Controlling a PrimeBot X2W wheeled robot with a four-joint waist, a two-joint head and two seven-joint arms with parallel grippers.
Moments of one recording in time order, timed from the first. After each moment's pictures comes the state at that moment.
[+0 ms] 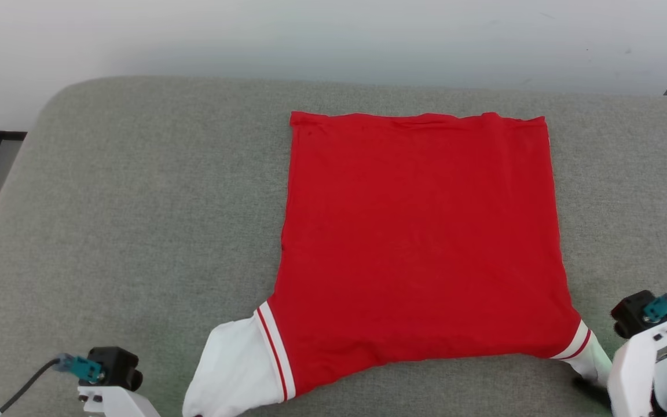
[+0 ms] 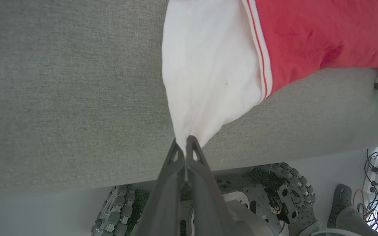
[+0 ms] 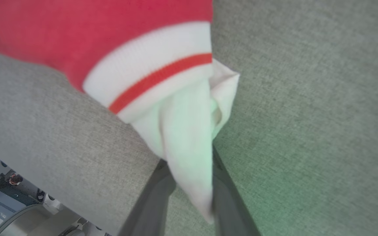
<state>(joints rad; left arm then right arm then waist) -0.33 1.06 -1.04 -0.23 -1.51 0.35 0.16 -0.23 -0.66 0.48 0.22 0.76 0.13 0.70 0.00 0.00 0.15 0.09</state>
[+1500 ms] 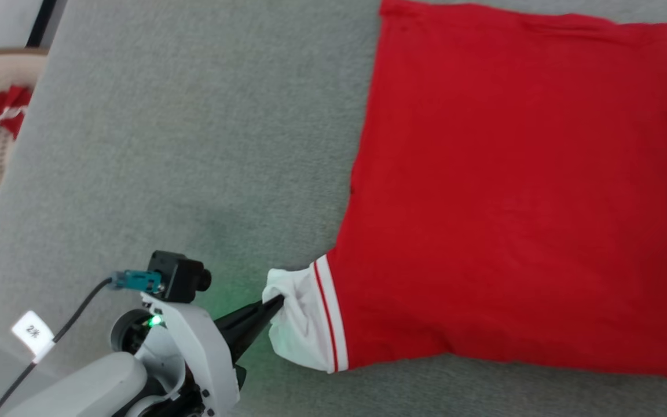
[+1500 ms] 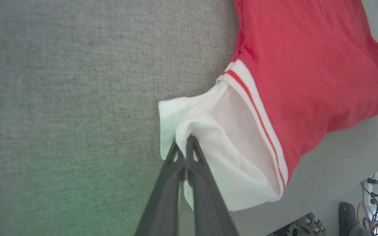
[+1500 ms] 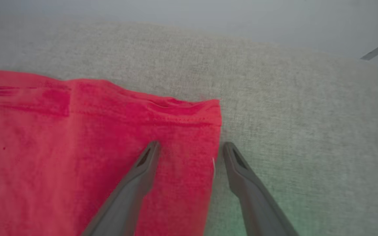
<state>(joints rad) -0.58 0.82 -1.03 -0.06 -1.29 0.08 0.05 -1.10 -0.37 -0.08 0.94 0.09 0.13 0.50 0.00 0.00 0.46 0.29</state>
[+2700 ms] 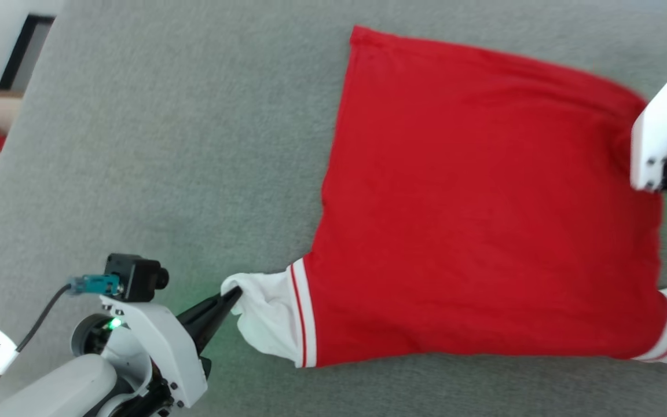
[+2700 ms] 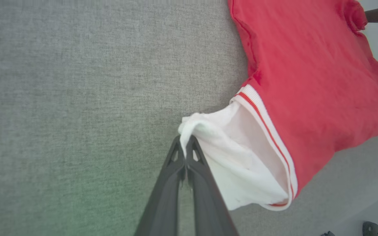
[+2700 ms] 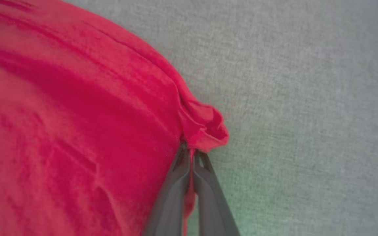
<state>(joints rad) -0.55 0.85 -1.00 0.02 -1.30 0.09 -0.02 -1.00 -0.27 -0.03 0.89 0.03 0.13 0.71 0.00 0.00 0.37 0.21</state>
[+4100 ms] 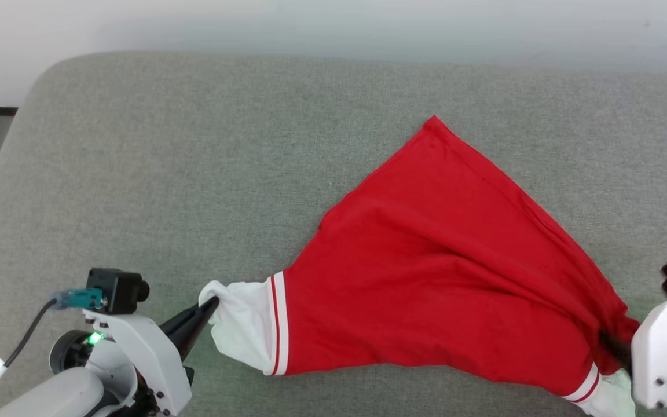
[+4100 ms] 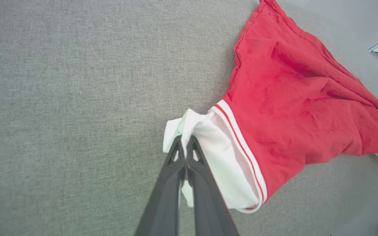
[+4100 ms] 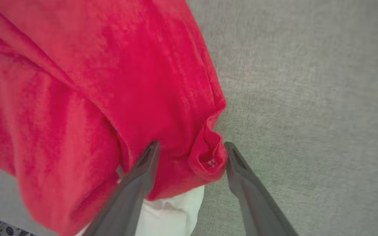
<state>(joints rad) -0.51 0.88 -0.99 0.05 -1.29 0.11 -0.05 -0.11 -0.30 -0.08 -0.09 0.37 0.13 0.99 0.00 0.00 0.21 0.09</state>
